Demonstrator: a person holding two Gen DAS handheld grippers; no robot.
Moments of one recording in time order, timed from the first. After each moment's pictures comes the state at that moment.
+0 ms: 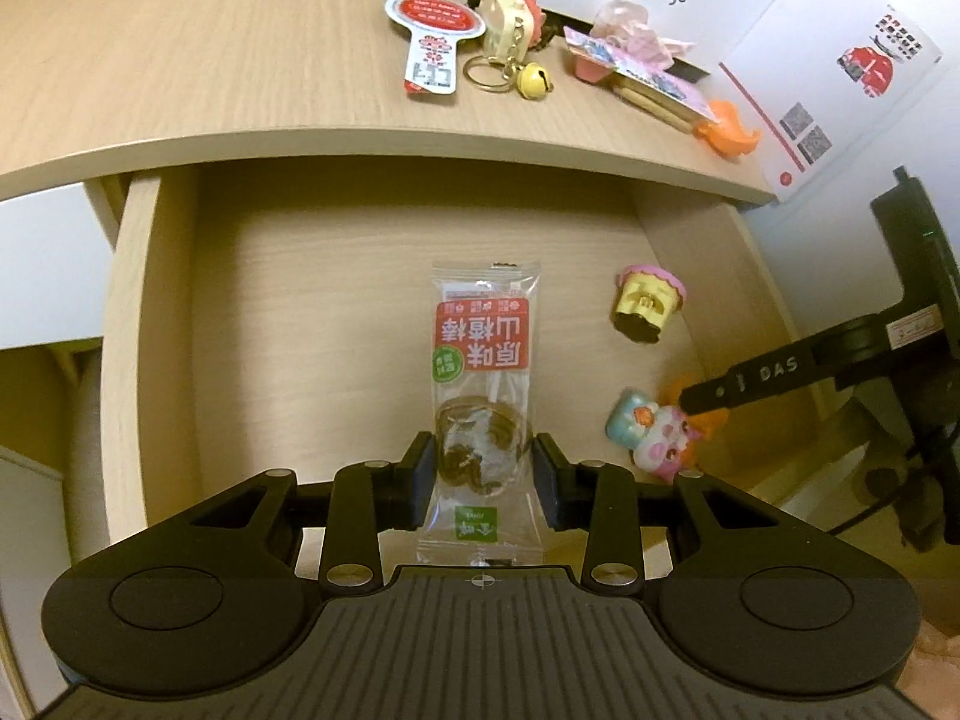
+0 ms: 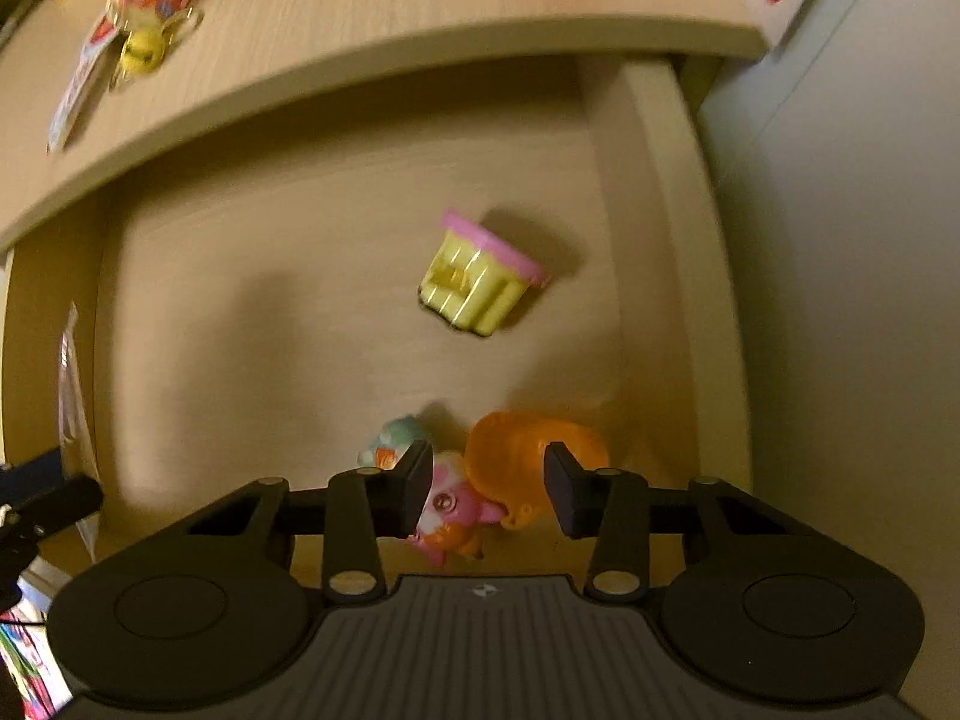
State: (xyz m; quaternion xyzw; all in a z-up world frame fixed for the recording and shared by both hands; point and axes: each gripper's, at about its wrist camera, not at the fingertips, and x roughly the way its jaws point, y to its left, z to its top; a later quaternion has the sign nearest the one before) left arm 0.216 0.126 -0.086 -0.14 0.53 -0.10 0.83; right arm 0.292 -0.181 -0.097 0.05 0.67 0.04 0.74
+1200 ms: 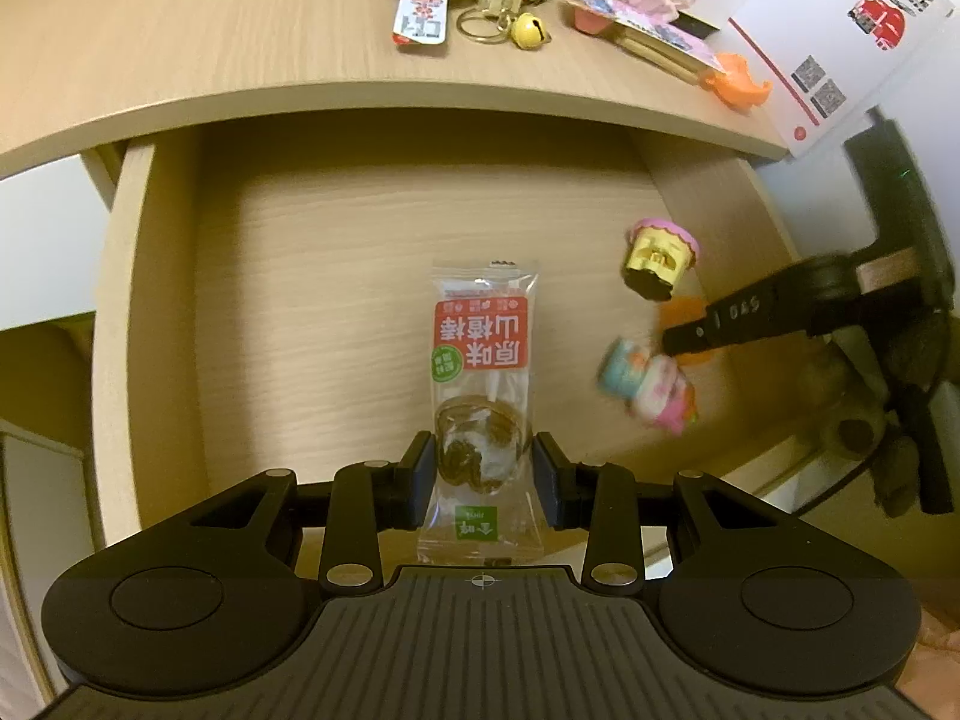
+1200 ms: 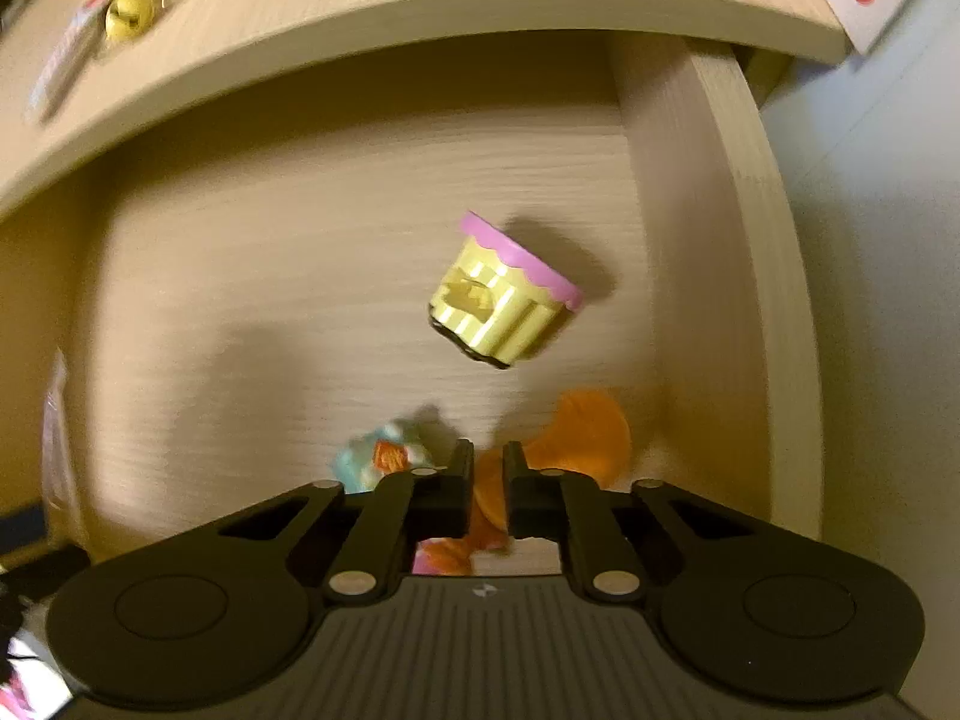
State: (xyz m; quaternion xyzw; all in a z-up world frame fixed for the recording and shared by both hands) left arm 0.210 0.114 -0.089 -0.12 0.56 -0.08 0.82; right arm 0.290 -0.169 -0.102 0.08 0.65 0.07 0.75
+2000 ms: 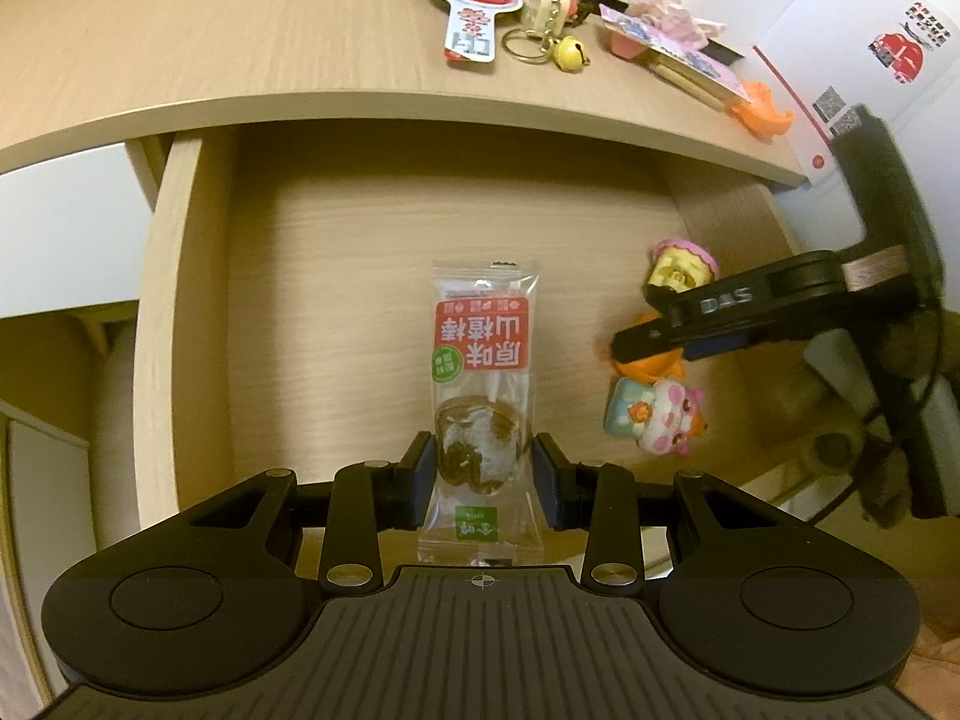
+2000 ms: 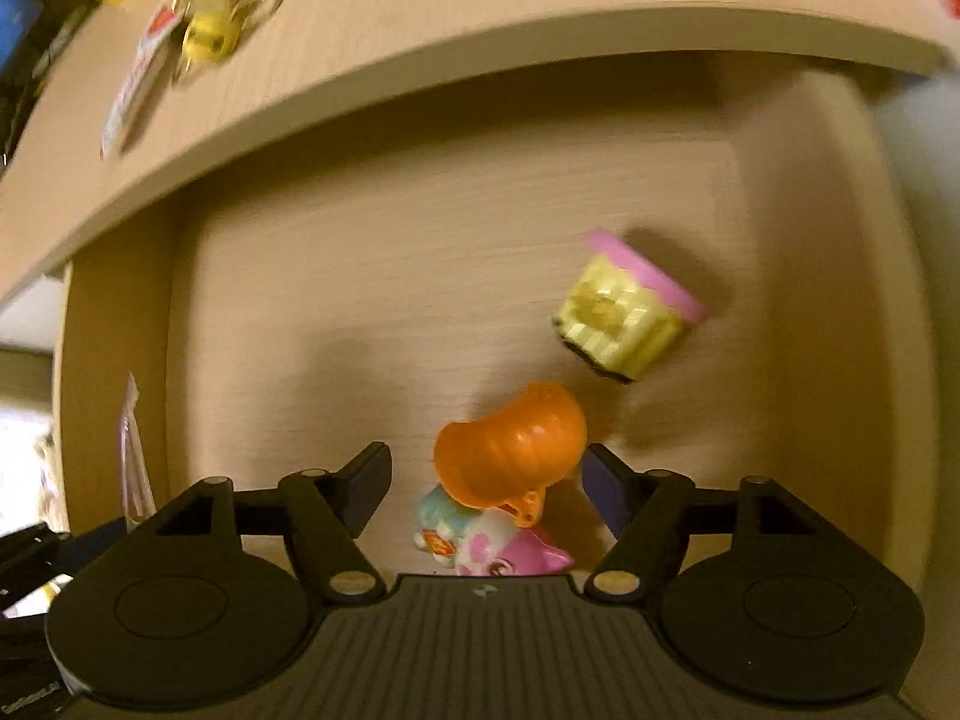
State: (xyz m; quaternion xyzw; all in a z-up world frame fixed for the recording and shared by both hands) left arm 0.203 0.127 -0.086 -0.14 0.55 -0.05 0.82; right arm 0.313 -0.139 -0.104 0.08 0.66 0.11 0.74
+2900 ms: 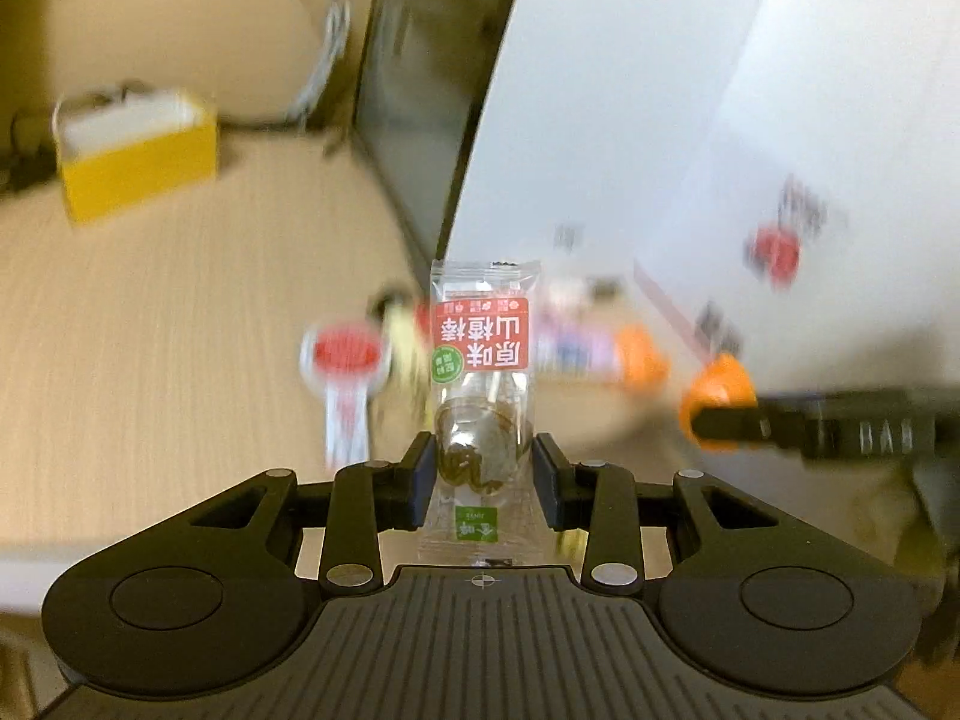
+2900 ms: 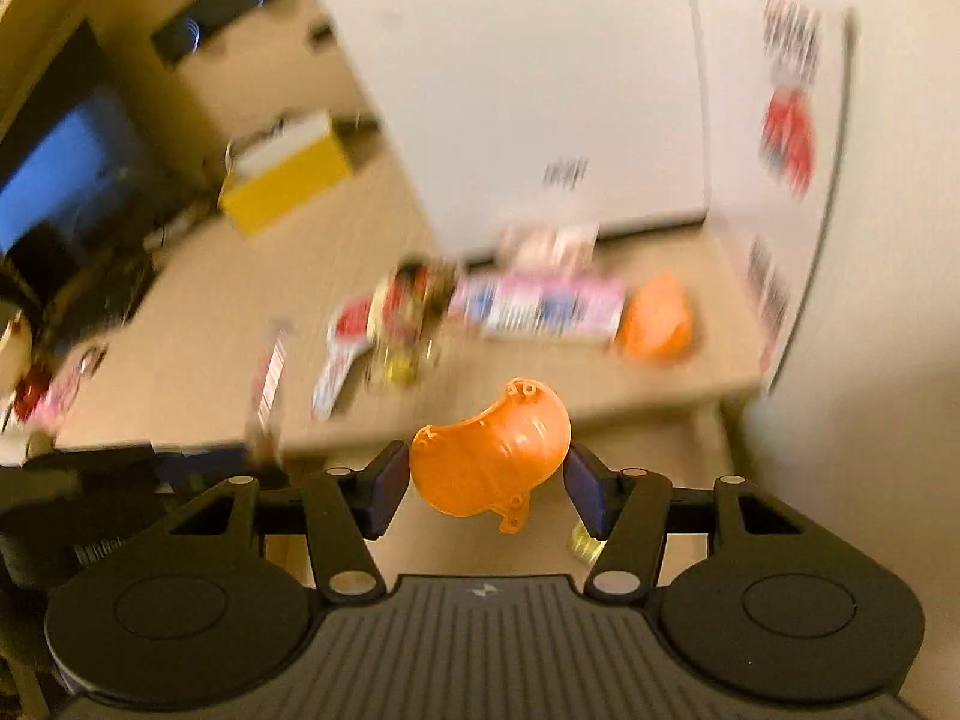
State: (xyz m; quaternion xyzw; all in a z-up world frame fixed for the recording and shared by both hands) left arm 0.282 0.110 0.036 -0.09 0.37 -0.10 0.92; right arm 0.278 -0.183 0.084 0.10 0.41 0.10 0.90
